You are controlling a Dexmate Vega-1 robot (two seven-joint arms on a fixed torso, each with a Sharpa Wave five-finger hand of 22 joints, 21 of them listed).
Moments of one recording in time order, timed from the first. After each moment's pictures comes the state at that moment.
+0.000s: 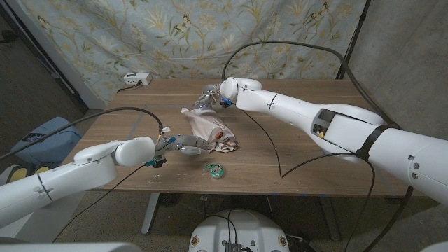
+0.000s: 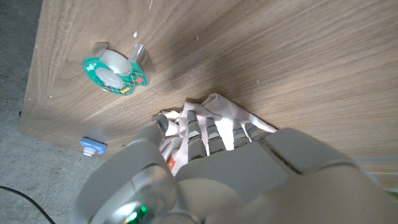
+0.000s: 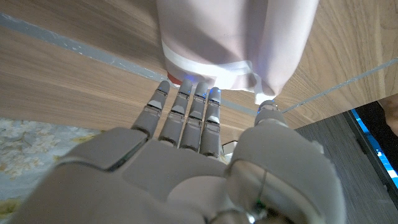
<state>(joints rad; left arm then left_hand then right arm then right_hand) 1.07 1.22 0.48 -2.14 0.16 0.22 -0.25 0.45 0.18 0.60 -0.07 0.19 0.32 -0.06 0.19 0.18 0.12 -0.03 0.20 0.19 -0.08 0.09 0.18 0.17 -0.15 0.06 0.21 0.19 -0.05 -0.11 -1.21 -1.09 -0.23 -0.41 0.32 0.67 0.11 0.10 -0.02 0.20 0.61 0.02 0.19 0.19 0.56 0.01 0.33 0.22 0.48 0.04 0.22 0.34 0.34 0.13 0.19 0.17</state>
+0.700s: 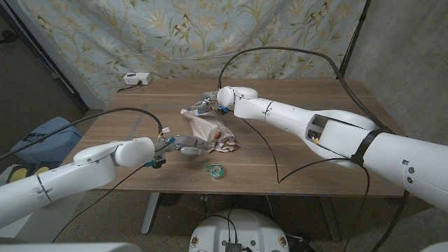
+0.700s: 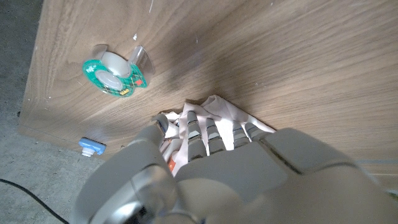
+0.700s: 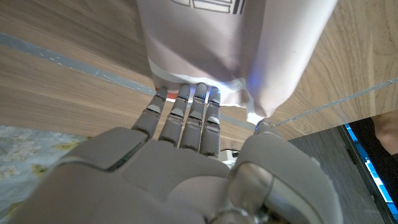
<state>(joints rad) 1.07 1.23 0.48 -2.14 0.15 0.22 -0.25 0.45 0.18 0.60 -0.07 0.19 0.32 -0.06 0.19 0.18 0.12 -0.03 0.20 0.19 -0.08 0.09 0.18 0.17 -0.15 0.06 0.21 0.19 -0.07 -0.07 -1.23 -1.03 -0.27 -0.35 0.31 0.50 0.16 0.07 0.08 0.20 0.60 0.02 0.19 0.19 0.55 0.01 0.28 0.20 0.40 0.05 0.21 0.33 0.24 0.11 0.18 0.17</state>
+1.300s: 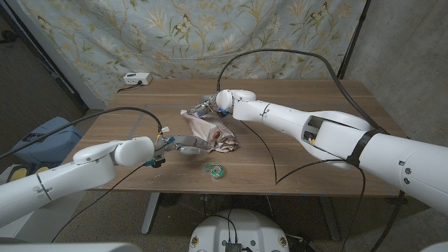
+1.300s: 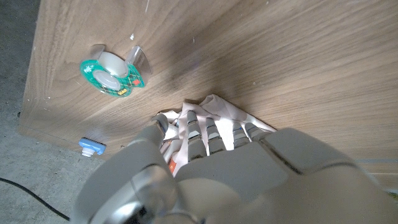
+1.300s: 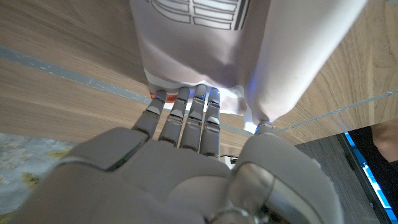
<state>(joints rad) 1.06 1.23 0.48 -2.13 0.15 0.20 -0.25 0.45 0.18 0.60 -0.07 0.19 0.32 -0.06 0.19 0.18 0.12 -0.03 0.20 0.19 -0.08 0.09 0.18 0.17 -0.15 0.06 0.21 0.19 -0.07 -0.04 -1.23 -0.96 -0.28 -0.31 0.31 0.48 0.16 0.07 0.08 0.20 0.59 0.02 0.19 0.19 0.55 0.01 0.27 0.20 0.38 0.06 0.21 0.33 0.22 0.11 0.18 0.17</state>
